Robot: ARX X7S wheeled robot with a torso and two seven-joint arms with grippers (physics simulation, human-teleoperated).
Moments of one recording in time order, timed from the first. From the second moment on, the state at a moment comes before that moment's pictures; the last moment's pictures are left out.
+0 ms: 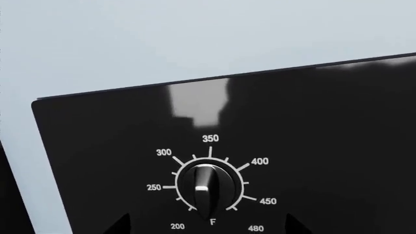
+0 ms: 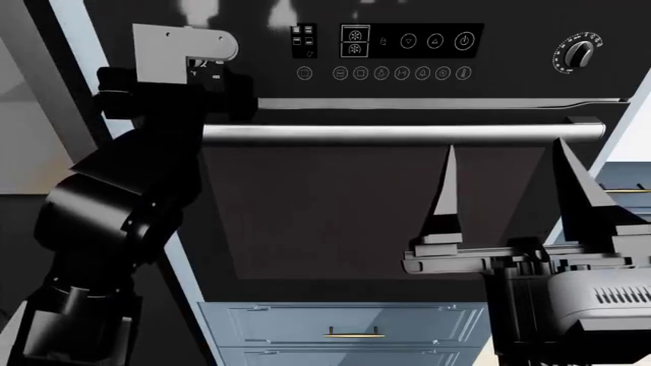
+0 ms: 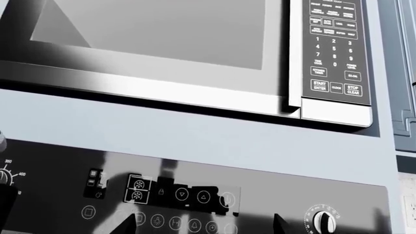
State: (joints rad) left arm -1.06 -0.26 0.35 -0.06 -0.43 -0.82 -0.47; right arm 0.14 0.34 -0.23 -0.87 0.07 0.34 0.35
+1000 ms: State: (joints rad) left arm -1.09 -0.24 0.37 -0.19 -0.43 -0.74 -0.46; right arm 0.14 0.36 -0.24 -0.86 0.08 0.33 0.37
